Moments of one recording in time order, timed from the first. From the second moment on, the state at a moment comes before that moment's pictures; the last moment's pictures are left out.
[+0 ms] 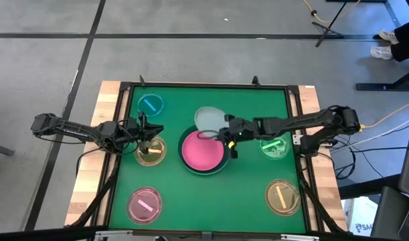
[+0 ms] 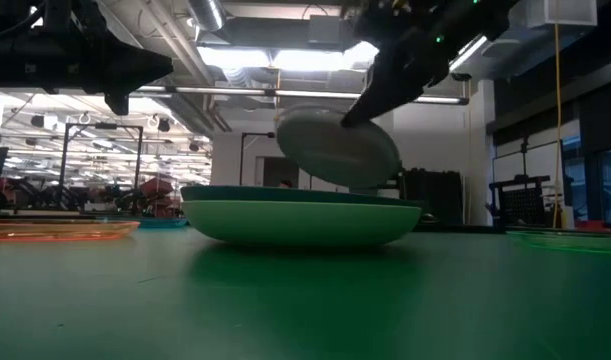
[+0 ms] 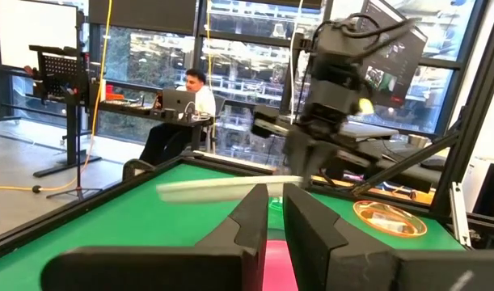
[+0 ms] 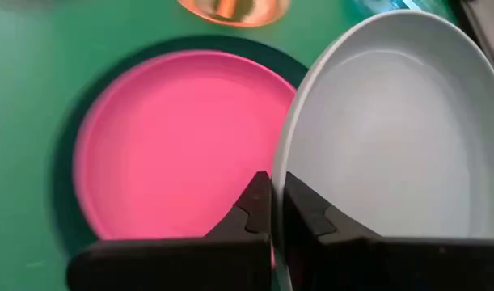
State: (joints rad) left arm -0.09 0.43 0.01 0.57 -0.35 -0.12; right arm 0.03 1.50 0.99 -0.20 0.06 -0.16
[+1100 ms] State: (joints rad) left arm -0.09 0.43 0.01 0.57 -0.35 -0.12; right arm 0.17 1.69 0.99 -0.05 -0.04 -0.10
